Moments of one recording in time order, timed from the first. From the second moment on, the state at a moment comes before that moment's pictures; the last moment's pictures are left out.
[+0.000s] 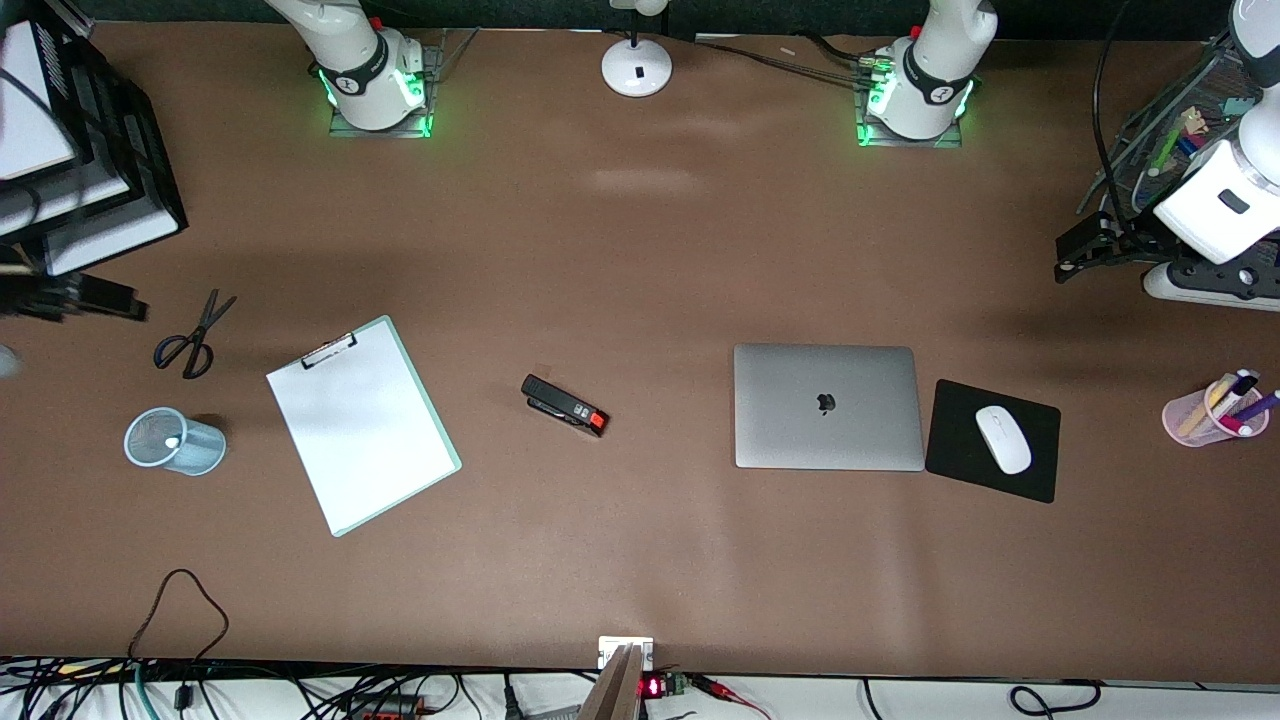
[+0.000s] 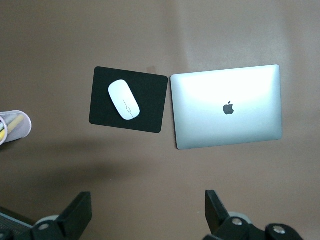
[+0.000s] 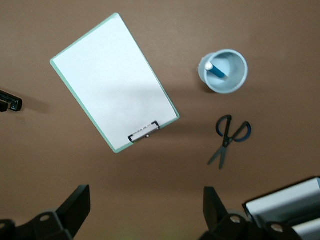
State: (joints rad) left arm 0.03 0.00 -0.06 -1.70 -0.01 1.71 0.07; right arm -0.06 0.29 -0.07 -1.31 0.03 1.46 -0.11
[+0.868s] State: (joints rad) left arm 0.03 0.00 -0.06 -1.70 -0.01 1.71 0.07; right arm 0.00 0.13 -0.08 -1.46 0.02 1.48 -0.03
